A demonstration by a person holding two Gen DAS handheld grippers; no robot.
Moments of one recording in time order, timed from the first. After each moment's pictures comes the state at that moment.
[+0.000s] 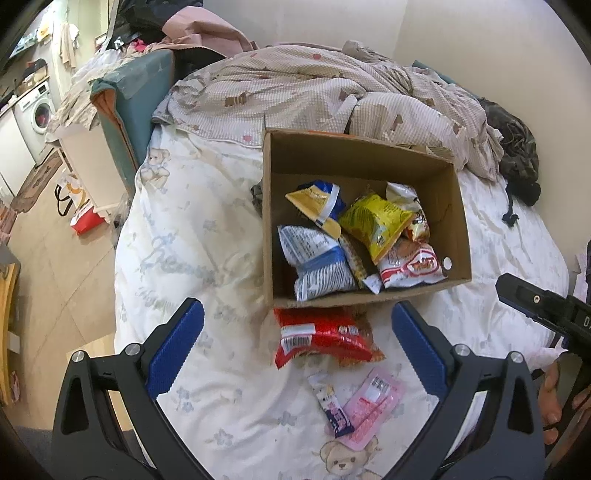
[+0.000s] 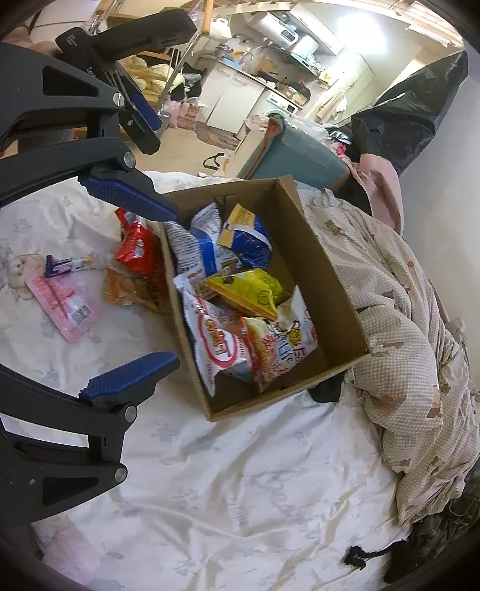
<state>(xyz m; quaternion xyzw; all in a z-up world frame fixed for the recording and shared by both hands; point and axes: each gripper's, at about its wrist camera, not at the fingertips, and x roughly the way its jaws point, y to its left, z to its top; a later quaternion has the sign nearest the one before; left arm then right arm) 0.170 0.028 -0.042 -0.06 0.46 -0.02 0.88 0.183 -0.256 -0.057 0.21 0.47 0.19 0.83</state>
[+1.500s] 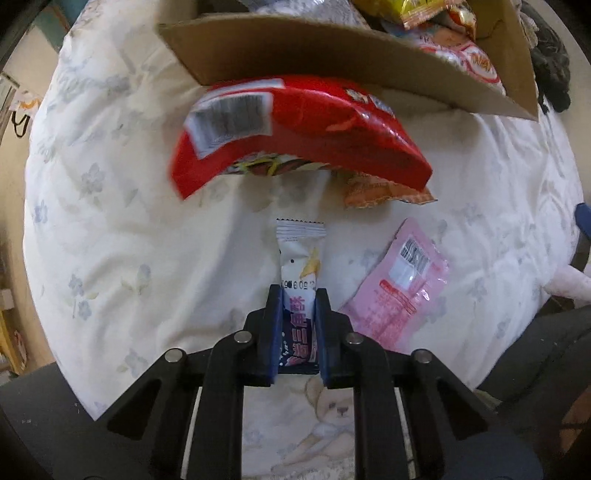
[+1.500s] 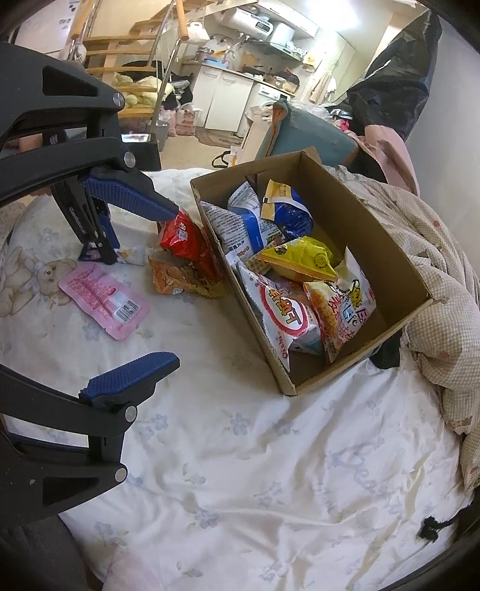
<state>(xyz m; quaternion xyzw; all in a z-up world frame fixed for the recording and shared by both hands) 0.157 -0.017 -0.194 -0.06 0.70 -0.05 0.71 0.160 -0.267 -0.096 0.27 0.53 0.16 0.79</state>
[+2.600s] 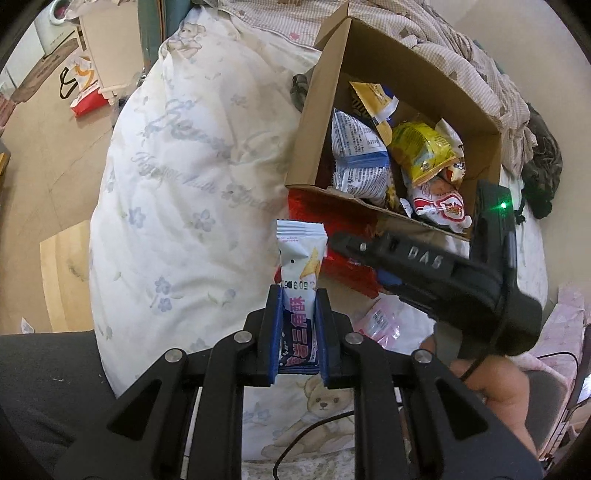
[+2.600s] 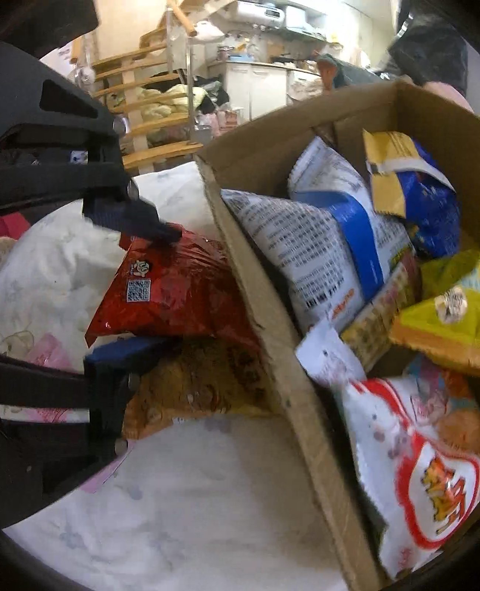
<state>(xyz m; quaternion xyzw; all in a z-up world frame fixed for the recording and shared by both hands) 0.147 0.061 -0.100 -0.19 0.60 0.01 0.78 0.228 -0.123 -0.190 0.27 0.66 0.19 0.68</state>
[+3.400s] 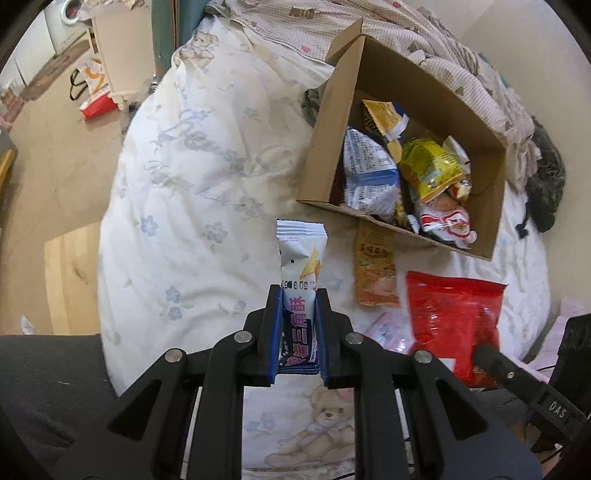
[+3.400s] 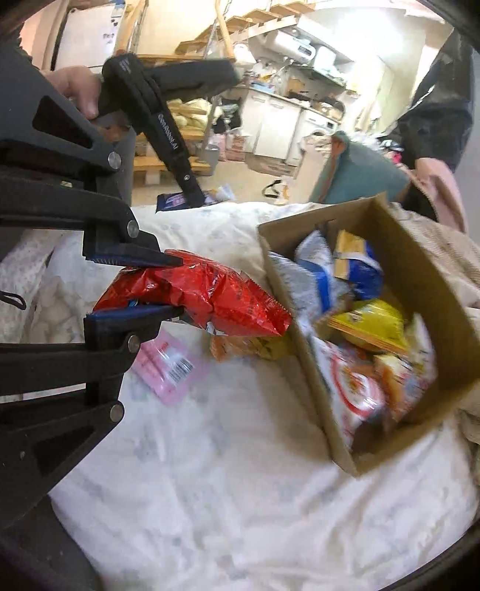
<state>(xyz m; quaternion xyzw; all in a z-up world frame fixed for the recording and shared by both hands) 0.146 0.071 -0.095 -0.20 0.58 0.03 0.79 0.148 -0.219 -0.090 0.26 0.57 0.25 0.74</state>
